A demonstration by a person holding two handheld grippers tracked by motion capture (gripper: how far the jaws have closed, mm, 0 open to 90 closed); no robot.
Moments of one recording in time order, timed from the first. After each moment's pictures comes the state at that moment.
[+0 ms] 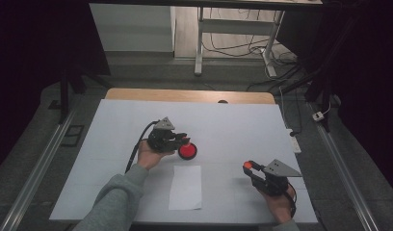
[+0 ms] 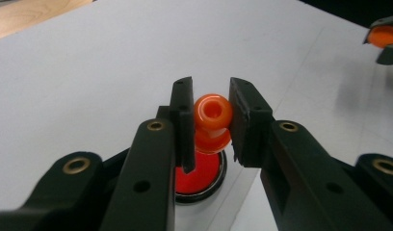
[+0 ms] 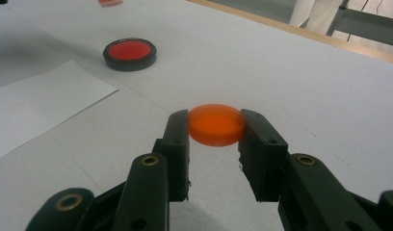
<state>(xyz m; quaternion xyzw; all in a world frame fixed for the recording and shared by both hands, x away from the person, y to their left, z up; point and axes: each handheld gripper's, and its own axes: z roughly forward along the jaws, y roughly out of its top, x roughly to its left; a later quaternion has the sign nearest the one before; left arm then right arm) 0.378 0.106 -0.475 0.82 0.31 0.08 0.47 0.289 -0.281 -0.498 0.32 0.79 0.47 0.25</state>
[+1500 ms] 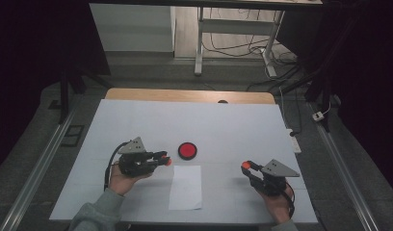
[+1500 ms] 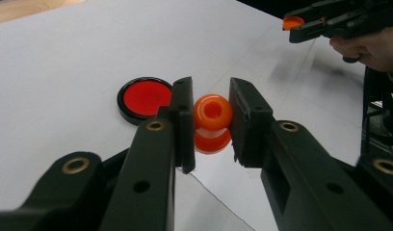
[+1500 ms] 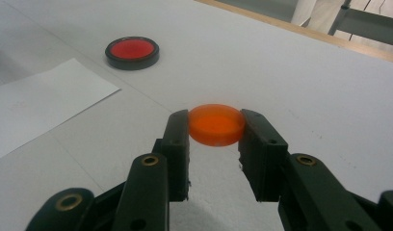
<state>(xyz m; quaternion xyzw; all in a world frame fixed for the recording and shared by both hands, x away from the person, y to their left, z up) 0.292 0.161 -0.474 0.80 0.30 0.08 0.51 0.289 -0.276 -0.499 0.32 0.79 0.46 0.25</state>
